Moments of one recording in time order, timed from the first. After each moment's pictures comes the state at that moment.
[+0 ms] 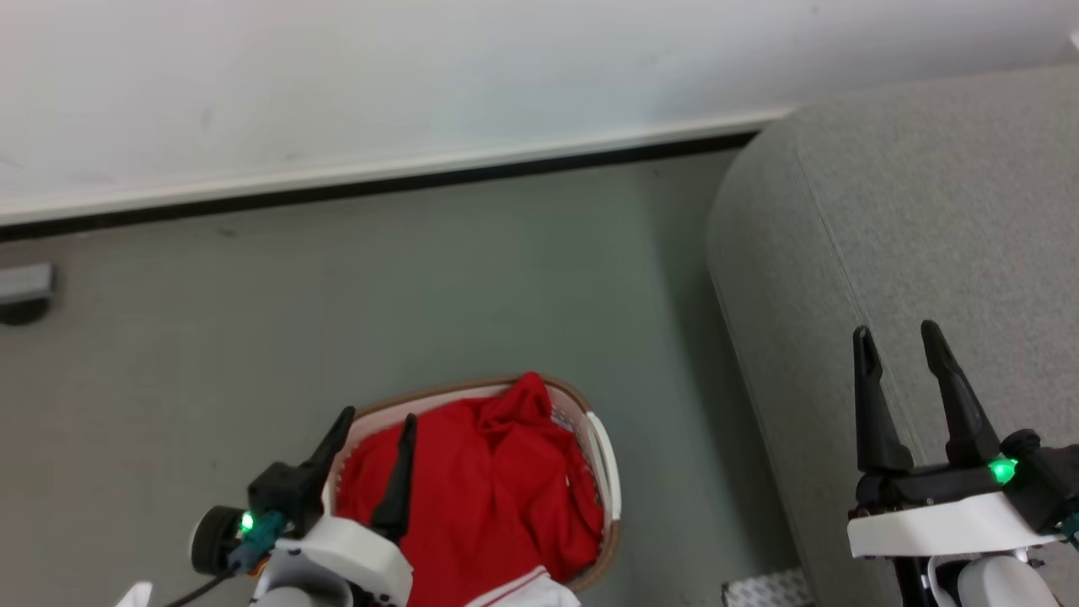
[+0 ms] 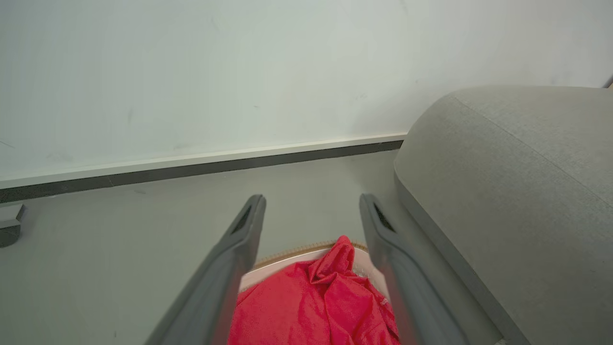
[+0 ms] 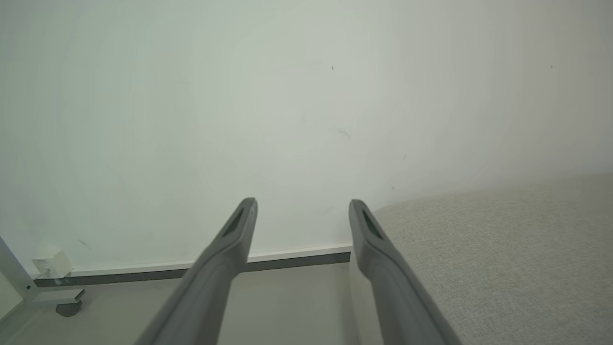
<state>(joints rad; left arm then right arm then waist) -0.23 0.05 -0.10 0.39 -0.07 -0.08 -0.26 -0.21 -0.05 0.08 0.13 0.31 0.13 -0.26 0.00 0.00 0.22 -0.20</state>
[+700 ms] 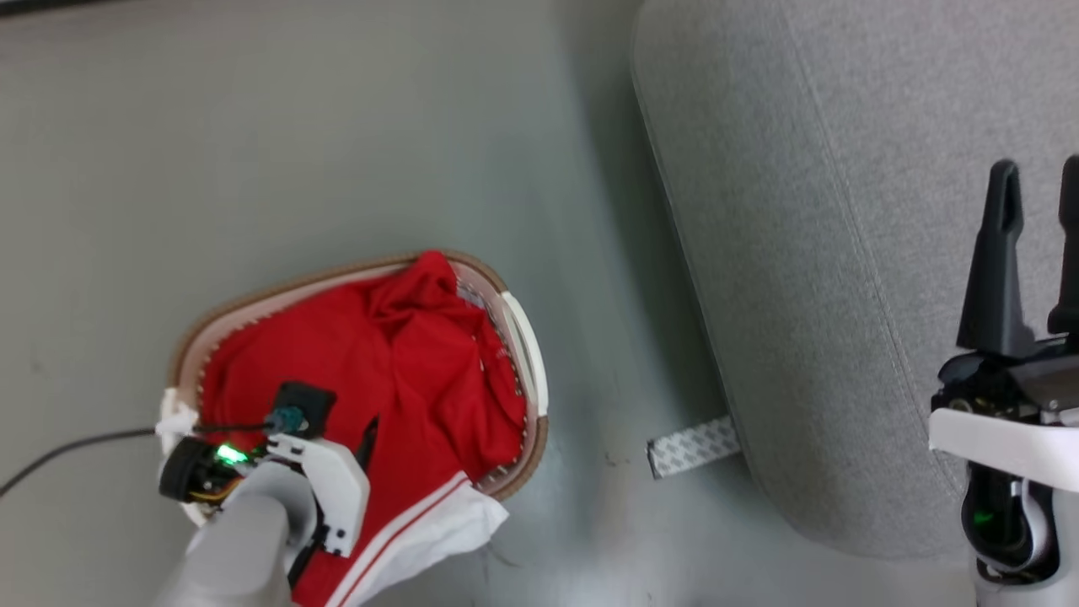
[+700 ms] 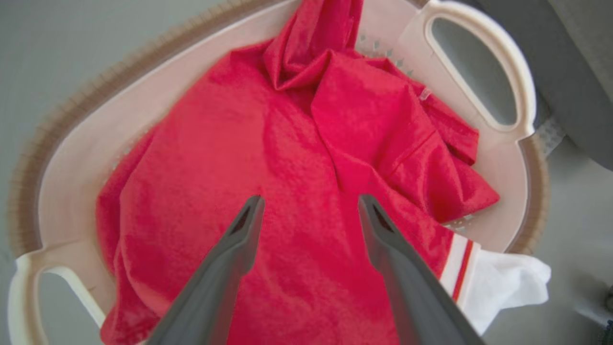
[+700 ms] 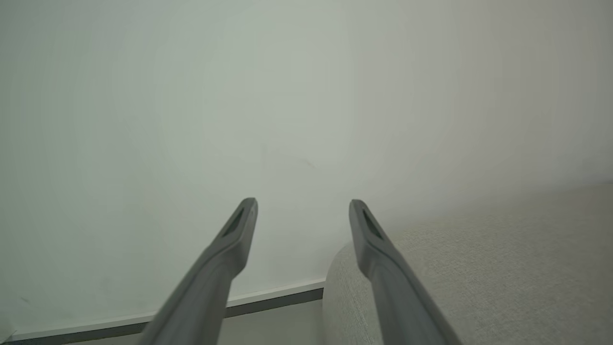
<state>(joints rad) -0.68 0.15 -0.27 1.12 0.02 -0.12 -0.19 -0.35 -0.05 0.02 -0.14 0.46 0.13 -0.26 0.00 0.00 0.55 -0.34</state>
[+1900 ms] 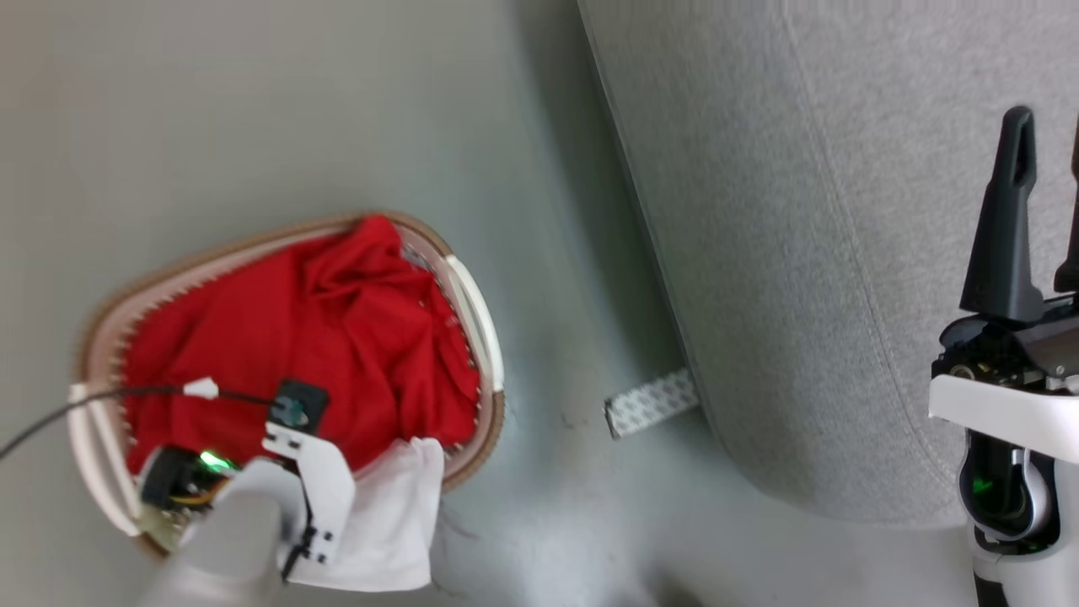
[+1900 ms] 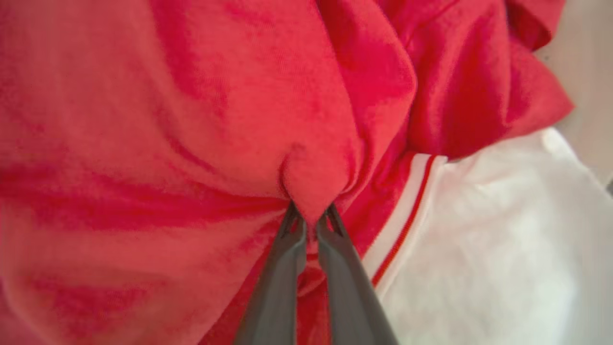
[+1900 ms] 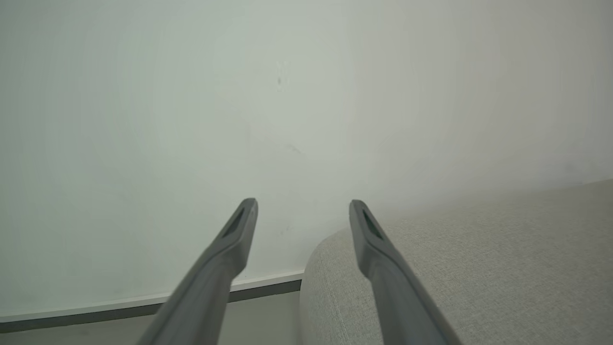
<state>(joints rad) -0.78 0.18 -0.39 1.29 0.00 -0.11 -0.02 -0.43 -0.05 0.04 -0.15 0.49 0.13 -0.26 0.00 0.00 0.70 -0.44</state>
